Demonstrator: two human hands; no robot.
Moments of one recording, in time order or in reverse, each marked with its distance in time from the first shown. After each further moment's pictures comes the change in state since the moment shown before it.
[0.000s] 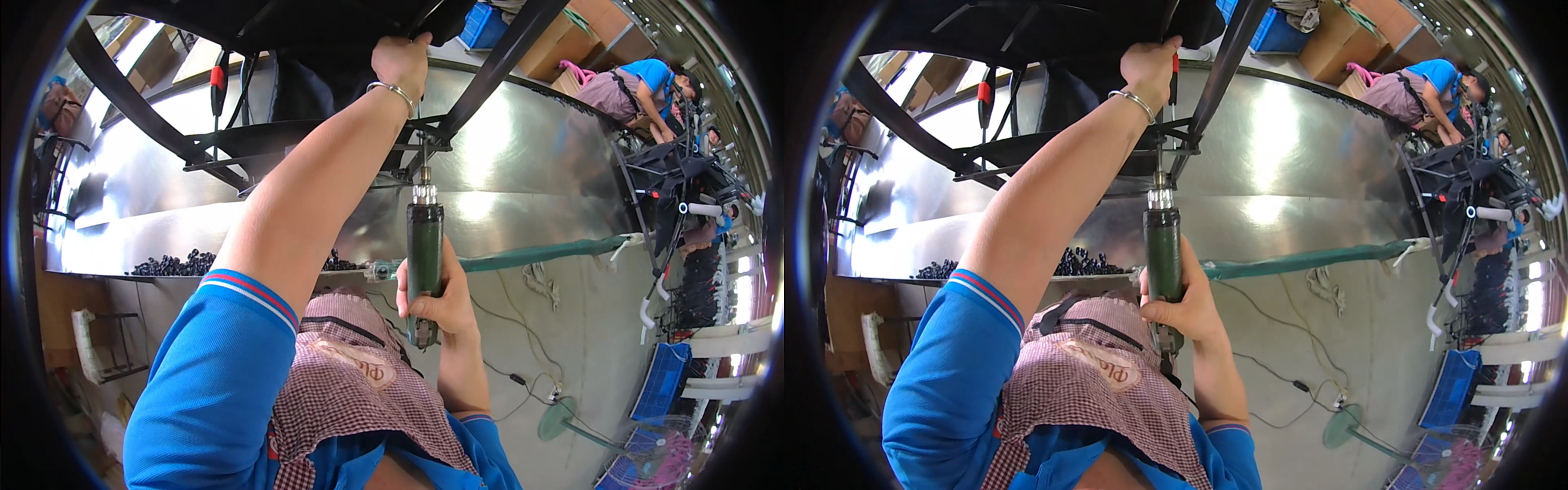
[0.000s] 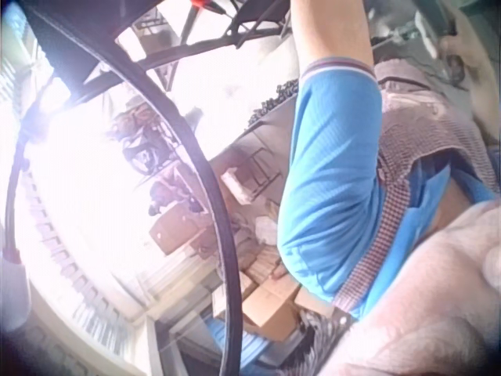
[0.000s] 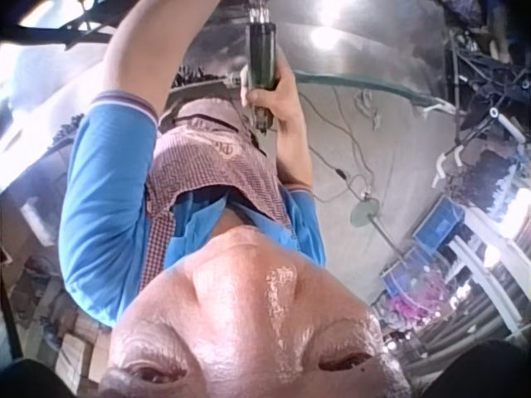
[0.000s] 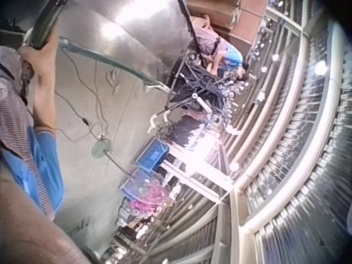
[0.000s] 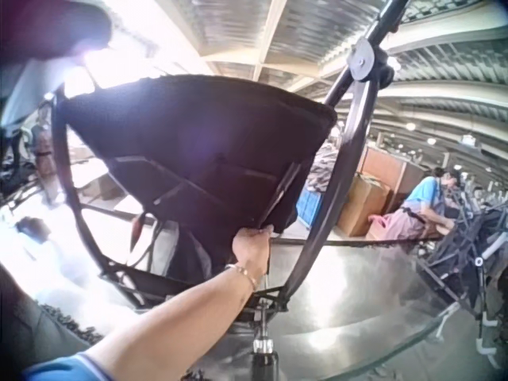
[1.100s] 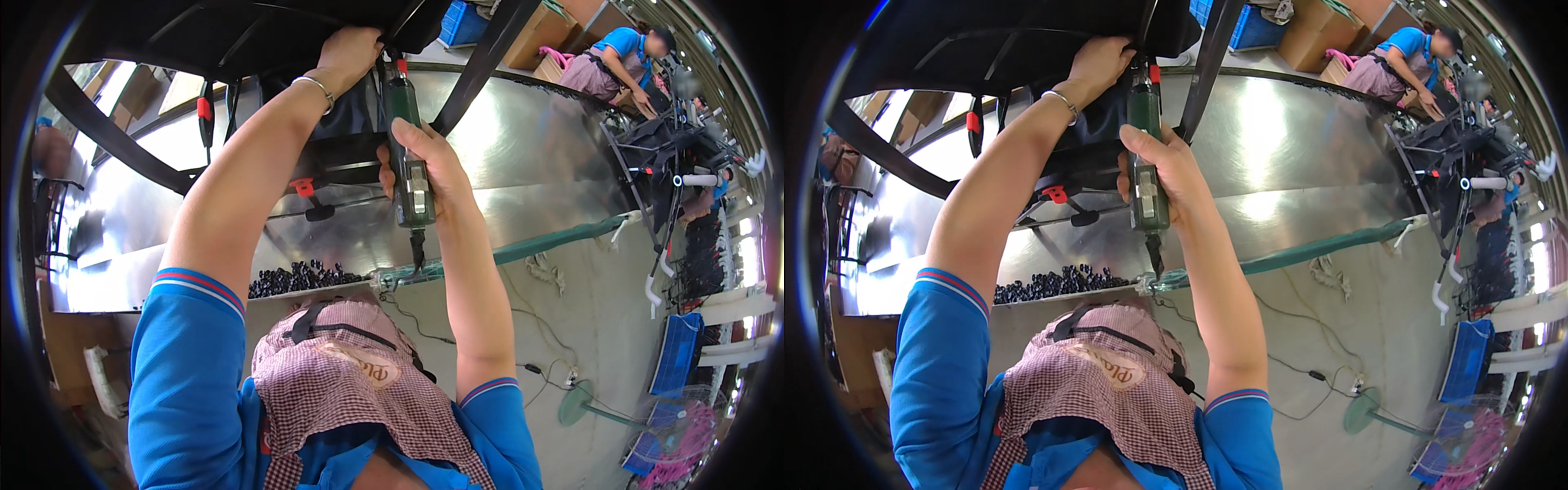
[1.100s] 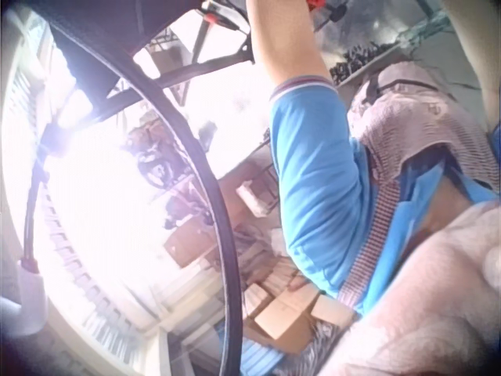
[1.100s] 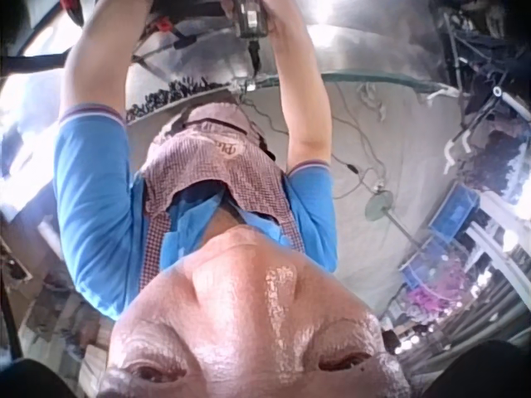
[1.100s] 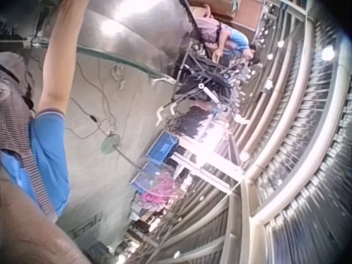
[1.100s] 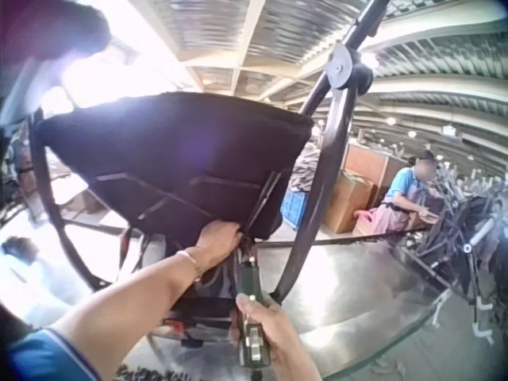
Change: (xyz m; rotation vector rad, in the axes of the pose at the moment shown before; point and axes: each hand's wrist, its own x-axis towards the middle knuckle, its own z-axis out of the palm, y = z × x) left_hand 0.061 0.052 -0.055 1.130 -0.584 1.059; right_hand 0.148 -0.070 0.025 -0.013 0.168 0.113
